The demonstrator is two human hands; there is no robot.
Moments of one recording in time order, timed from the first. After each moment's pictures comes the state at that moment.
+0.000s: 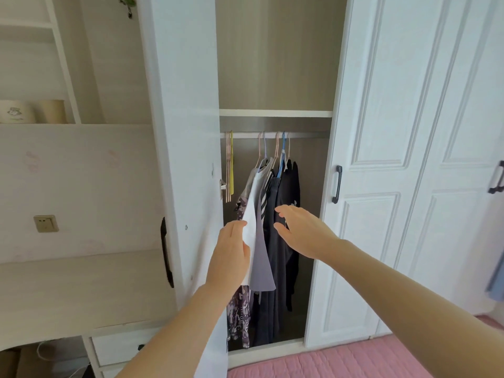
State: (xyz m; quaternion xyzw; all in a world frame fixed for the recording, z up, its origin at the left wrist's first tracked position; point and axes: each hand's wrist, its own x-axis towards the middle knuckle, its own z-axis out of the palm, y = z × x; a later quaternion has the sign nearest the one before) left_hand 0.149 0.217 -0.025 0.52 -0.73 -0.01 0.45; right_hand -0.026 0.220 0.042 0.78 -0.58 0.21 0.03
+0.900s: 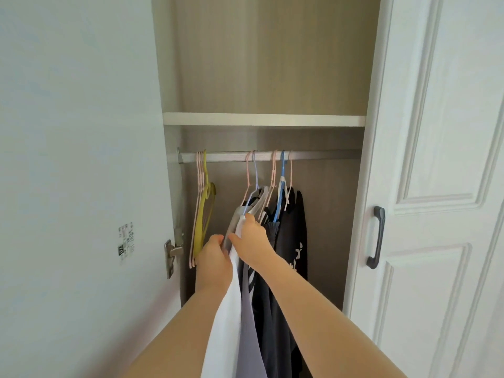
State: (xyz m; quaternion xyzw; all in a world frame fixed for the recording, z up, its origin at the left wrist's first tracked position) left_hand 0.101 -0.089 -0.023 0.61 -0.60 -0.13 0.50; right_hand 0.009 -0.106 0.019 0.69 -0.60 0.38 -0.16
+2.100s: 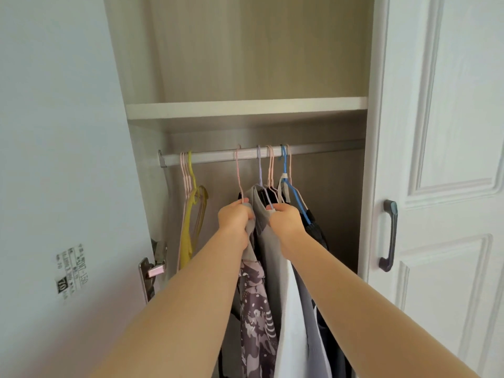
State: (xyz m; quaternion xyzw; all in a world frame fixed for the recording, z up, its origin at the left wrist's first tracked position) left_hand 0.041 -0.160 0.060 0.49 -0.41 -0.50 0.59; right_hand -0.054 -0.137 0.043 0.48 -0.56 0.58 -0.35
